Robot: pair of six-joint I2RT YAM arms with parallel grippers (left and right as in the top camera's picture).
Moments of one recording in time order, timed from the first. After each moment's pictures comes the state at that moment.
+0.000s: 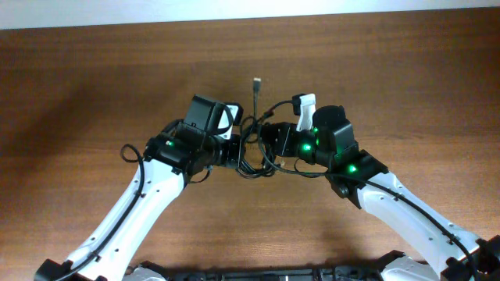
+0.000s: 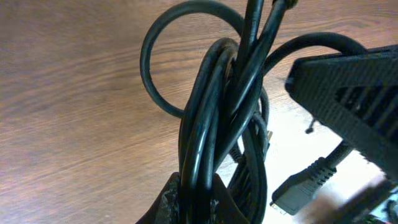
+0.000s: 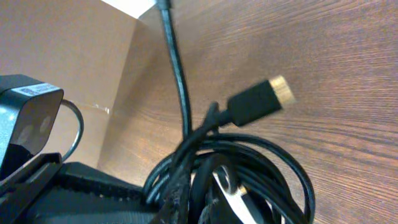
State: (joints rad) left arm -0.45 1.40 1.08 -0.73 0.29 -0.30; right arm 0.47 1.36 0.74 0.12 -0.43 0.78
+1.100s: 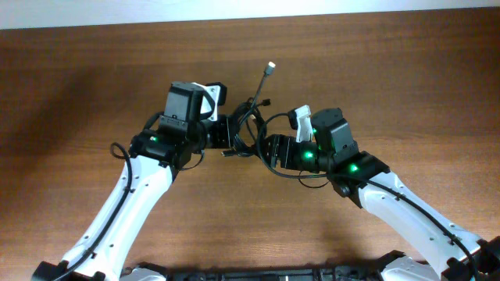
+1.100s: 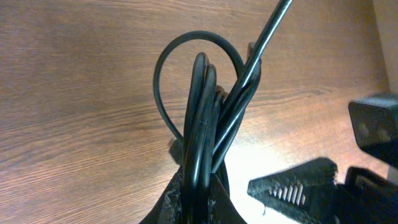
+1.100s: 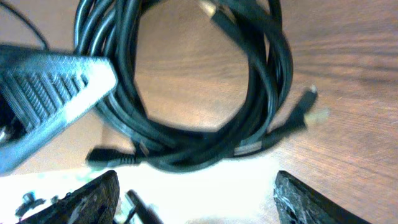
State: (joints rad) left arm -0.34 1.40 1.07 -0.55 0.36 -0.37; right arm 0.47 1.35 0.74 -0.06 -0.59 0.77
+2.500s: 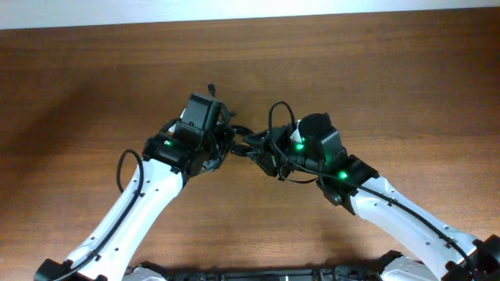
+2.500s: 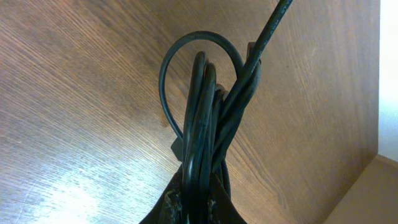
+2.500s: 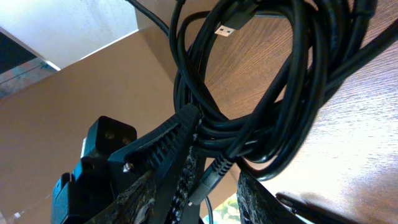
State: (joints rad) left arm -0.44 1.40 1.07 -0.69 0.09 -1.35; right arm 0.57 1.36 0.74 0.11 -0.51 1.73
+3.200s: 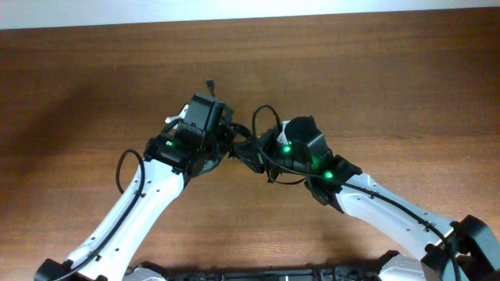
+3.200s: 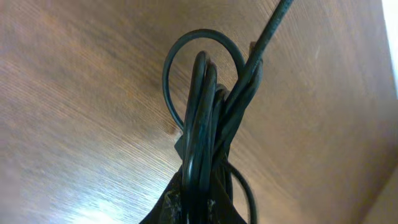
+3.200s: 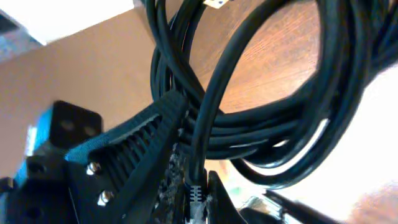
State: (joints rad) left arm -0.45 1.40 1.07 -0.69 0.02 -1.21; right arm 0.63 1.45 0.74 0.24 -0.53 1.66
